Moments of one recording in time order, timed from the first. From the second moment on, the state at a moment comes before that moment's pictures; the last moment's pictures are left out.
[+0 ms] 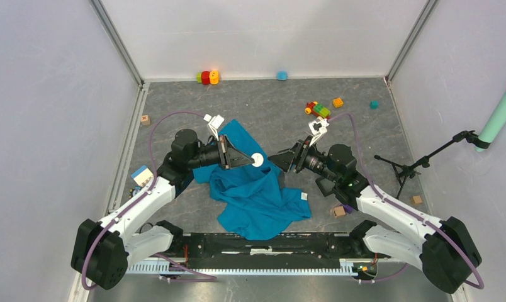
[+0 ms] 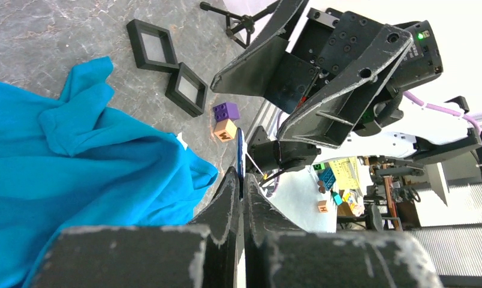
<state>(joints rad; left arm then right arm) -0.46 1.05 0.63 0.21 0.77 -0.80 0.64 1.00 0.50 0.44 -0.32 0.69</state>
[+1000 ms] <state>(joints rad) -0.46 1.05 0.62 0.35 0.84 -0.90 0.71 1.09 0.50 0.66 -0.38 0.81</state>
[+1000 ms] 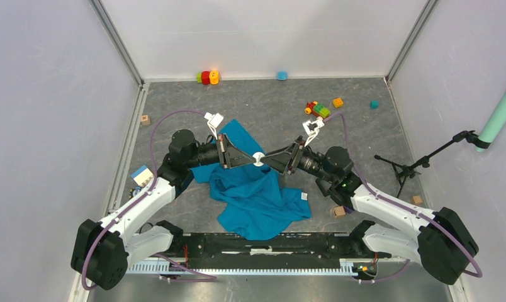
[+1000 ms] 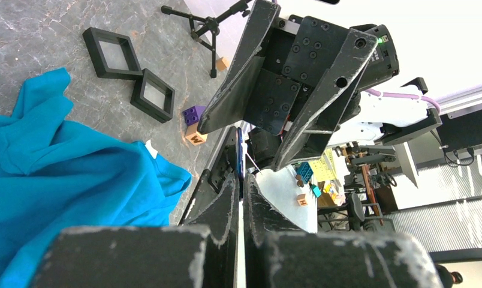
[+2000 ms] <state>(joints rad) -0.46 1.05 0.61 0.35 0.85 -0.91 0.73 1.15 0.50 0.74 -0.38 0.84</state>
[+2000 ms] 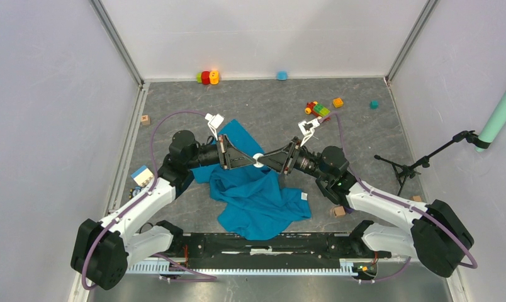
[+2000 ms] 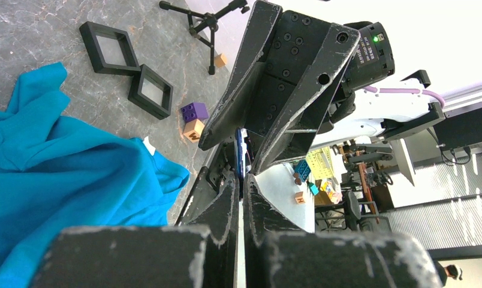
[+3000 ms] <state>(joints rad) -0.46 1.05 0.59 0.40 0.84 -1.00 0.75 1.13 0.50 0.72 -0.34 0.74</state>
